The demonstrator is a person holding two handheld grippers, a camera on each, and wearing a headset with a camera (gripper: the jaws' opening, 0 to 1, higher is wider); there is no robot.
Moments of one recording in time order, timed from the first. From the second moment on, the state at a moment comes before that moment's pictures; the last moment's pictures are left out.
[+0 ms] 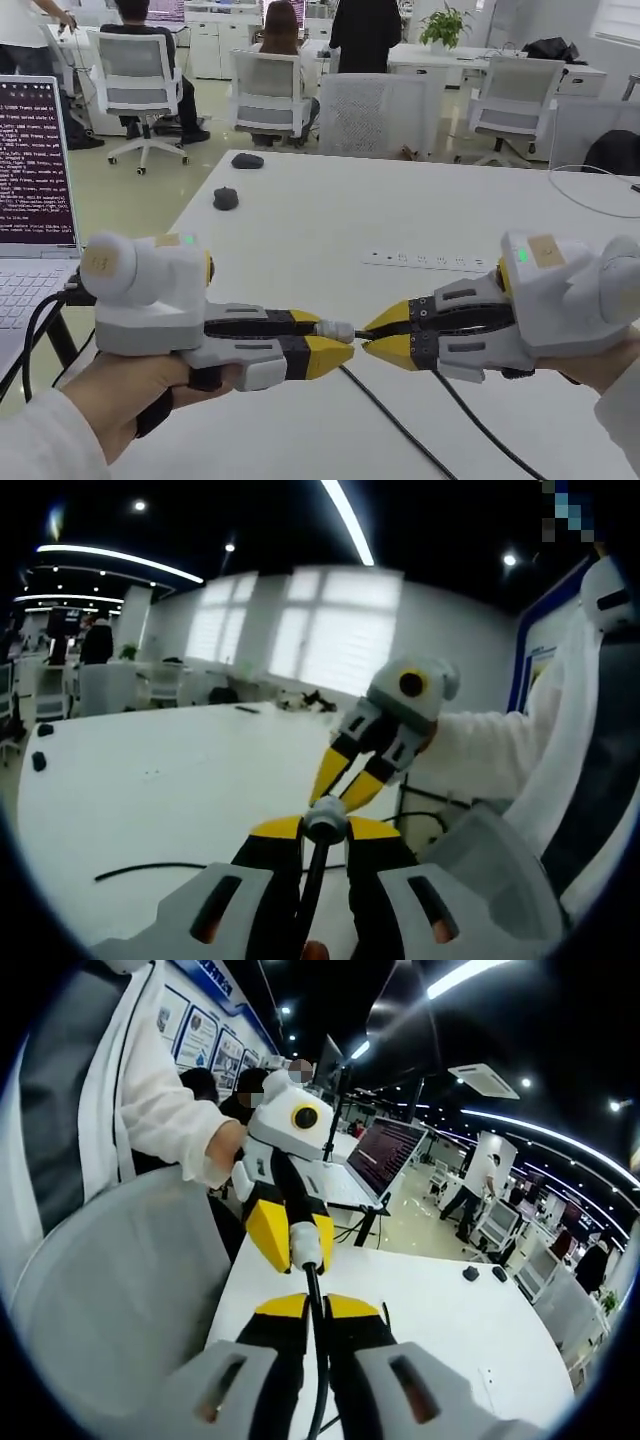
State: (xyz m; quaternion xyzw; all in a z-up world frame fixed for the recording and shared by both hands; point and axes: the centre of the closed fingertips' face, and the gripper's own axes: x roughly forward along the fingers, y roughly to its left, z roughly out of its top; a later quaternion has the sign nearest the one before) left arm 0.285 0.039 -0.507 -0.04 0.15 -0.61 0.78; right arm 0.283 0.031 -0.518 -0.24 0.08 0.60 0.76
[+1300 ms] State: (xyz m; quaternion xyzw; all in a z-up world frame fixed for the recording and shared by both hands) left arm 0.297 0.061 -0.496 -0.09 0.13 -0.59 0.79; right arm 0.296 -0.008 -0.546 -0.23 0.12 0.56 0.79
